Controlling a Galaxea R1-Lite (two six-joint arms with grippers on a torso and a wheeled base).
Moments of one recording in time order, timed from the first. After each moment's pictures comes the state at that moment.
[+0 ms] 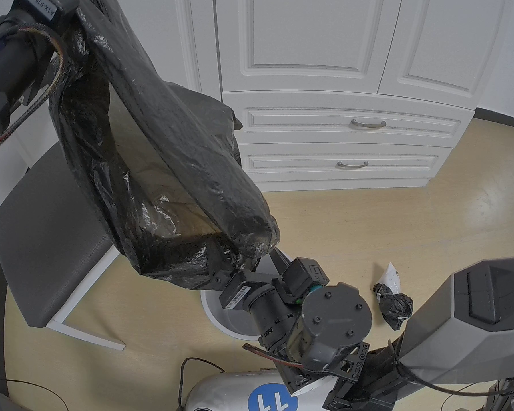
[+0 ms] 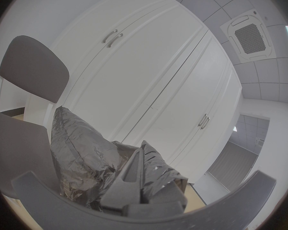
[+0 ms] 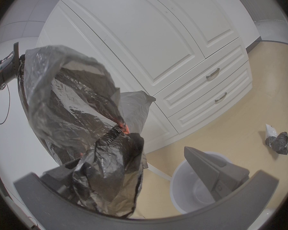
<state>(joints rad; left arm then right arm) -0.88 1.28 -1.01 -0.81 0.58 -0.26 1.08 2.18 -0.83 -1.55 -0.70 0.44</state>
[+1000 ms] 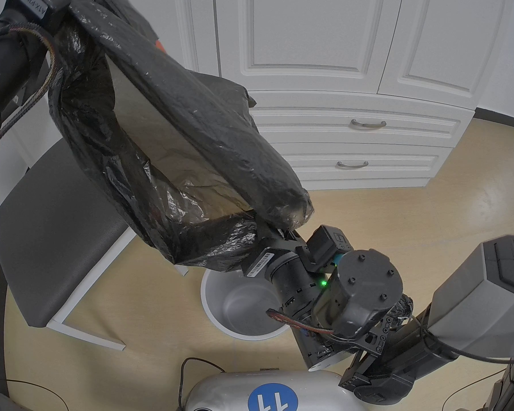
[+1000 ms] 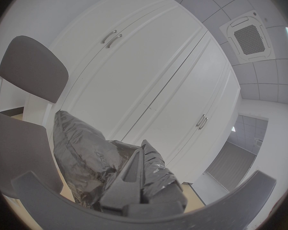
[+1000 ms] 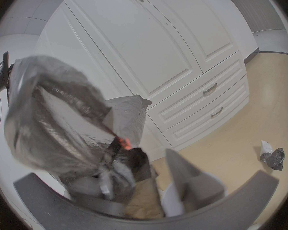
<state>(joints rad) -0.90 1.27 -1.01 -0.80 0.58 -0.25 1.01 2.11 -0.83 -1.55 -0.71 0.36</state>
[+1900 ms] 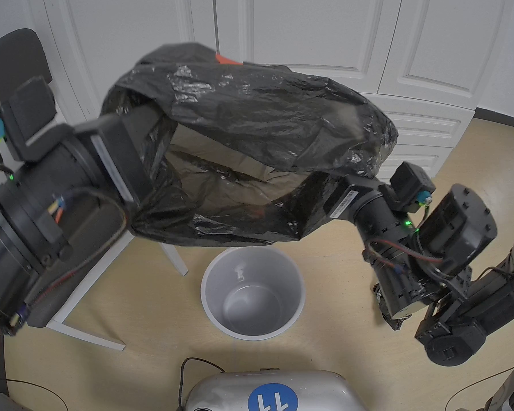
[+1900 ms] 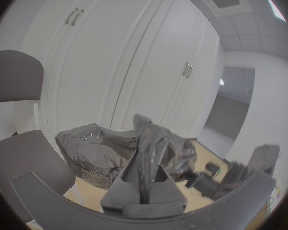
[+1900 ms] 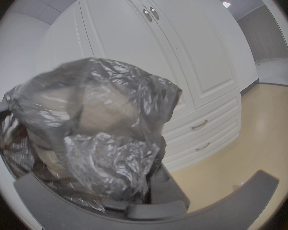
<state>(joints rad) -0.91 1.31 -0.76 -0.78 0.43 -0.07 0.84 1.87 -0.72 -1.55 -0.66 0.10</state>
